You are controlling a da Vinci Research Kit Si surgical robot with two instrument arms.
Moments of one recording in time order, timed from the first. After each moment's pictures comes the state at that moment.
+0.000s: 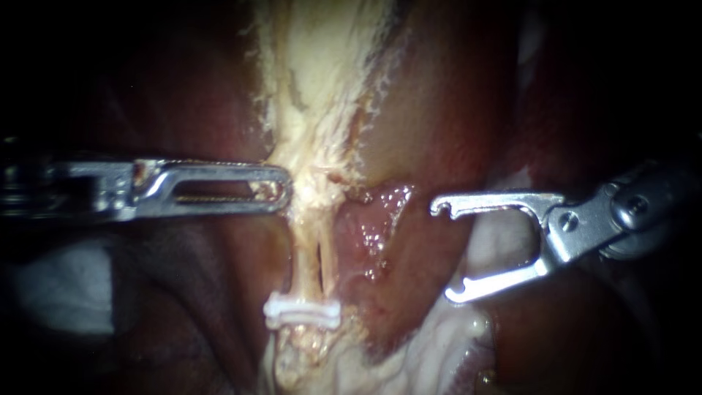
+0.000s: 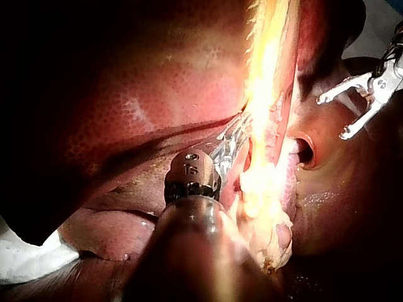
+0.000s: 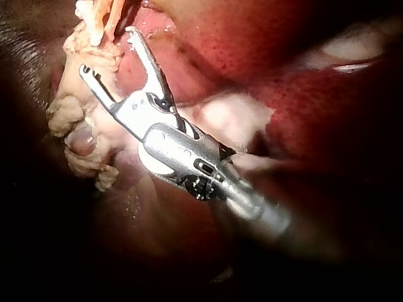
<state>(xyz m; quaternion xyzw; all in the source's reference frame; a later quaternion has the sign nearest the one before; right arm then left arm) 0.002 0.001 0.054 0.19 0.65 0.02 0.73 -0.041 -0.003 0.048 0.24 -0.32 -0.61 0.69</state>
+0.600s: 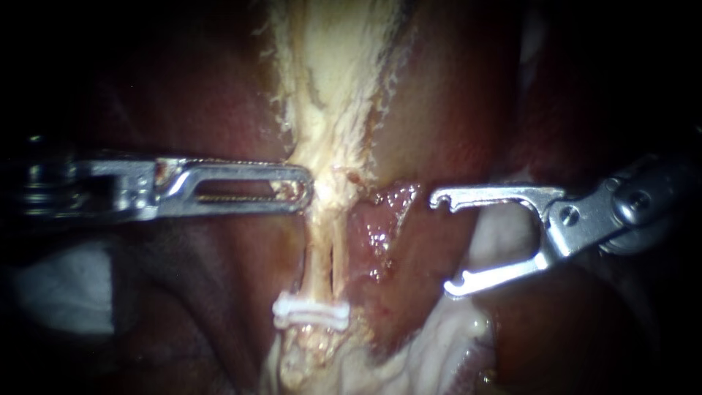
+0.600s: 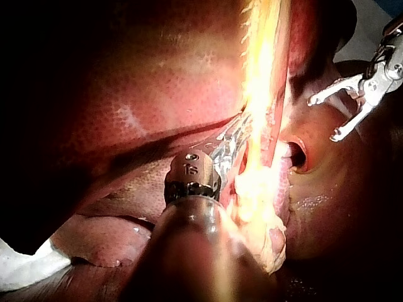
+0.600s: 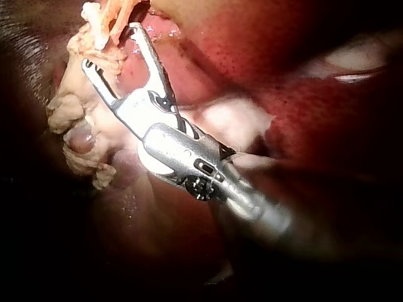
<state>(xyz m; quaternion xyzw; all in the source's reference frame) 0.002 0.002 0.054 0.18 0.66 0.02 0.73 -0.042 -0.002 0.048 0.25 -0.32 -0.61 0.68</state>
